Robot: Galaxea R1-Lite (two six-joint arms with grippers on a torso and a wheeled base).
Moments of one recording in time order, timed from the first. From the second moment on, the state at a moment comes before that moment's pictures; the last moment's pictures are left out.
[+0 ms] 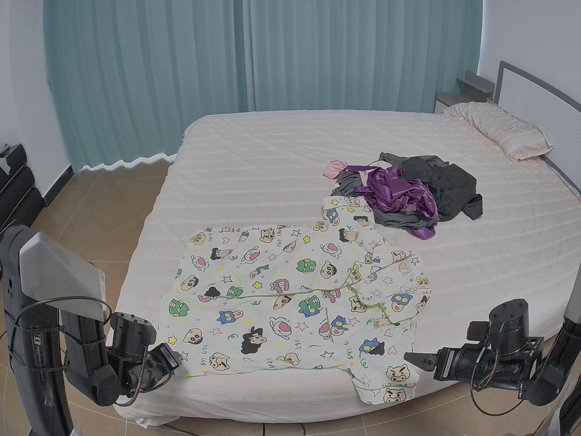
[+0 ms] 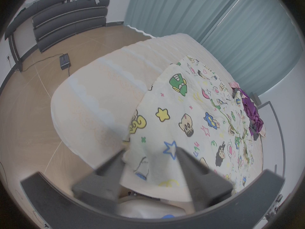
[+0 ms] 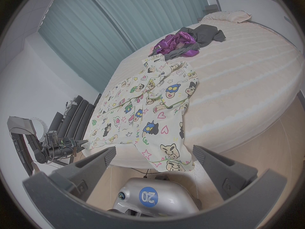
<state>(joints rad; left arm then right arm) -0.23 2.29 -0.16 -1.25 0.12 -0.86 0.47 1.89 -0.02 -1.19 0.01 0.60</state>
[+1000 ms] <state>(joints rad) -0.21 2.32 -0.09 -1.55 0.10 -1.02 0.37 2.37 -0.17 -1.55 -0.03 0.55</state>
